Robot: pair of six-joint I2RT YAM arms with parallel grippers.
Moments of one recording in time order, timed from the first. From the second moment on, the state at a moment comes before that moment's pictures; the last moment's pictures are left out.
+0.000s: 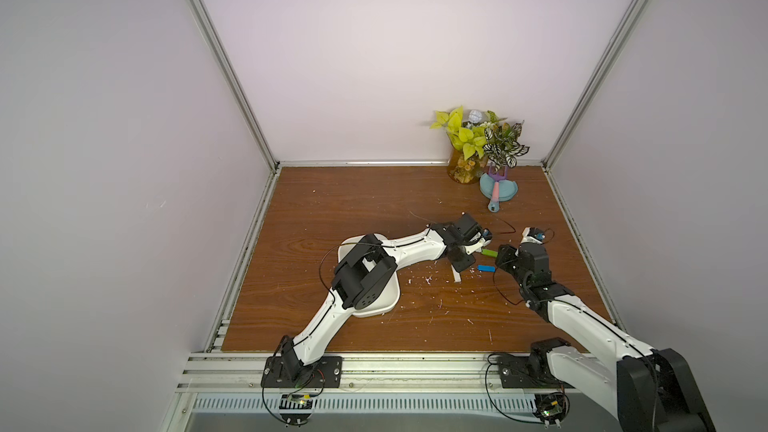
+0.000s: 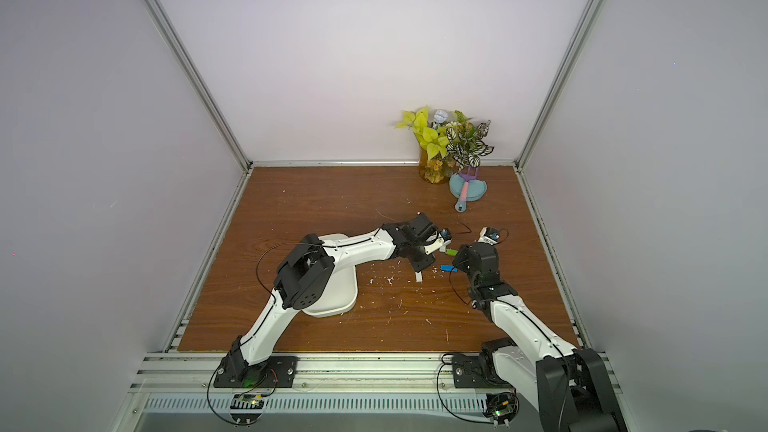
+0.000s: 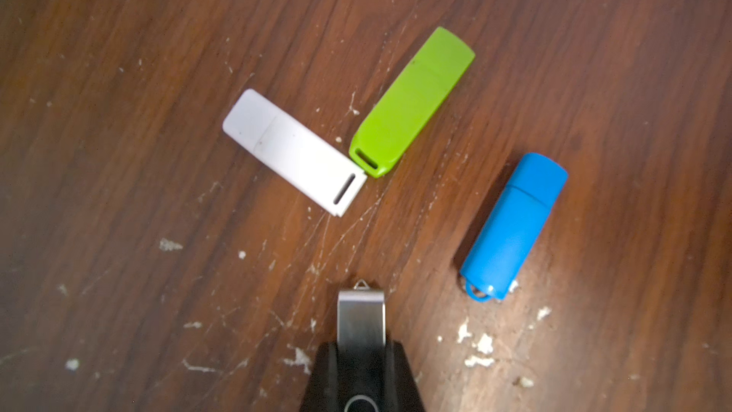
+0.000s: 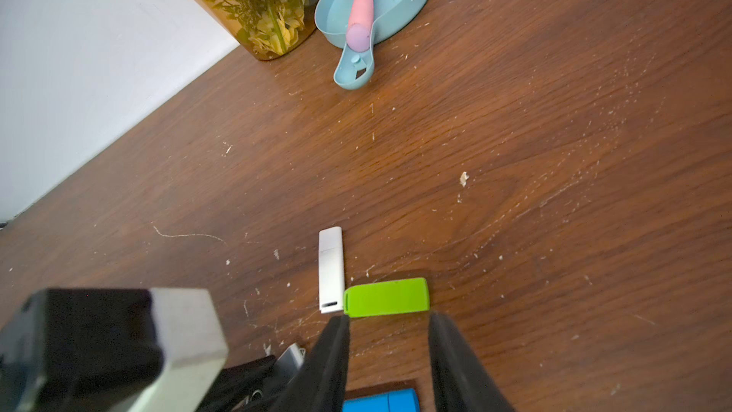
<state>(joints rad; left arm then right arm) -0.96 2.32 1.81 -0.51 0.08 0.17 0.23 1.03 0.33 0.11 0.20 0.64</state>
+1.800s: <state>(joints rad) -0.74 1.43 0.67 -0.44 -0.31 -0.87 0.23 1.04 0.33 0.11 0.20 0.64</state>
